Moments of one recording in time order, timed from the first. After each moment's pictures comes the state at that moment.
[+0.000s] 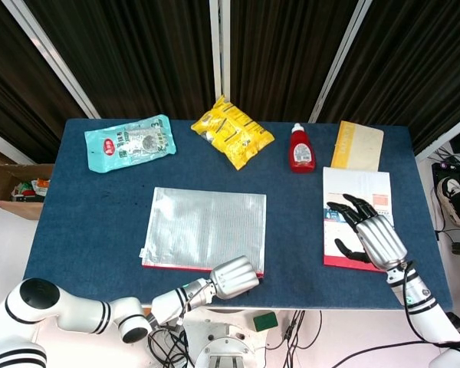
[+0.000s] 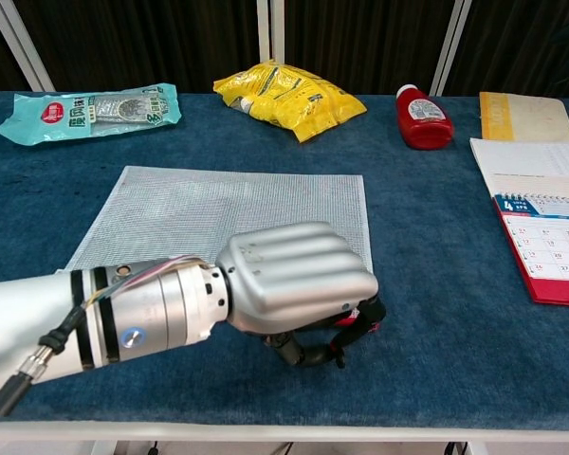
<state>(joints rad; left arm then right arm) -0.91 -1.80 0.00 -1.52 1.50 0.87 0.49 0.36 -1.13 0.03 -1.67 -1.66 1.33 0.15</state>
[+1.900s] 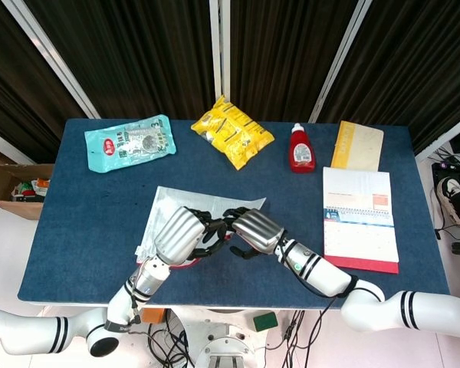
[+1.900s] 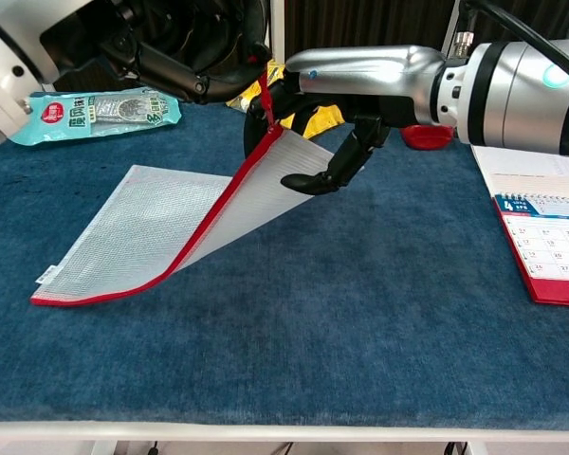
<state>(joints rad) -0.66 -1.60 -0.15 -1.79 1.60 1.31 0.19 0.87 -1.36 0.23 -1.81 -1.29 0.71 -0.06</state>
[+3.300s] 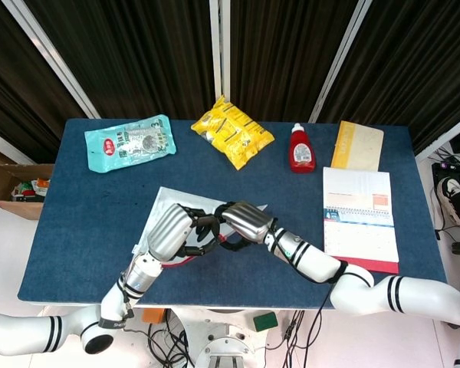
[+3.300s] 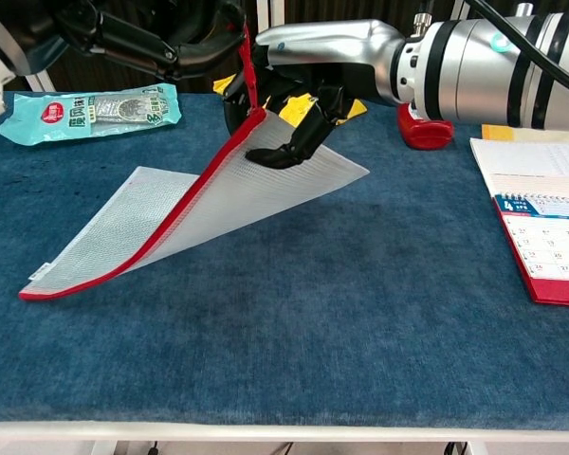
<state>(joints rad) -0.63 -1.58 -0.15 -1.76 1.62 1.34 -0.08 0.96 -1.40 0.24 -1.70 -1.34 0.70 0.21</state>
